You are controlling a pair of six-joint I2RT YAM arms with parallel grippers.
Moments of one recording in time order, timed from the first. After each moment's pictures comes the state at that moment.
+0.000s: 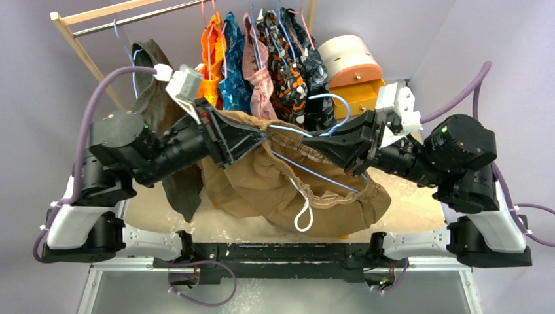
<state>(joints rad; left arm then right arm) -1.29 1.16 2.02 -0.82 -0.30 -0.52 1.26 1.09 1.88 -0.63 0.03 -0.05</state>
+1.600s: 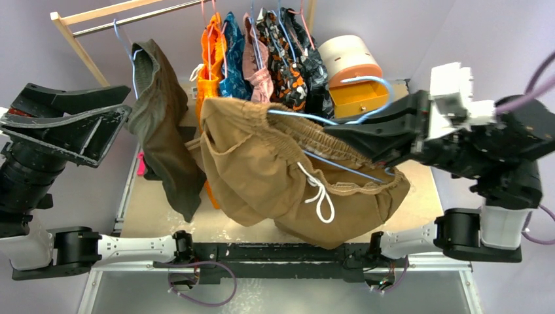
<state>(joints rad) -1.29 0.85 2.00 -0.55 -0.39 -0.24 1.26 1.22 2.31 -0.81 -0.04 -0.13</state>
